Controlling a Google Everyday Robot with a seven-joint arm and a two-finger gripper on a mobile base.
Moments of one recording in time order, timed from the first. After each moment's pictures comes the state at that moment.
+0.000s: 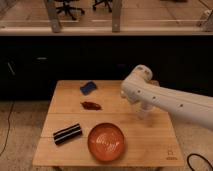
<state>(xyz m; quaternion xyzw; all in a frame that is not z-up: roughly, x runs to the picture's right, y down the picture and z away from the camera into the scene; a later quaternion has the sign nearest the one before) 0.145 0.053 0.766 -0.16 0.02 -0.14 0.98</state>
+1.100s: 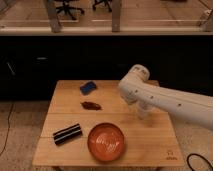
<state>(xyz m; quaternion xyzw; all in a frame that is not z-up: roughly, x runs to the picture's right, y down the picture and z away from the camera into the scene) 0.139 0.053 0.762 -0.17 0.01 -0.13 0.98</state>
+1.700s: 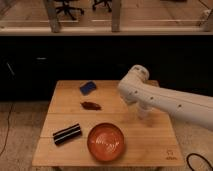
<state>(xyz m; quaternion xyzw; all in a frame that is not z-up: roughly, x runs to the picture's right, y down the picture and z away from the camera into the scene) 0.127 0.055 0.757 -0.17 0.01 -0.14 0.98</state>
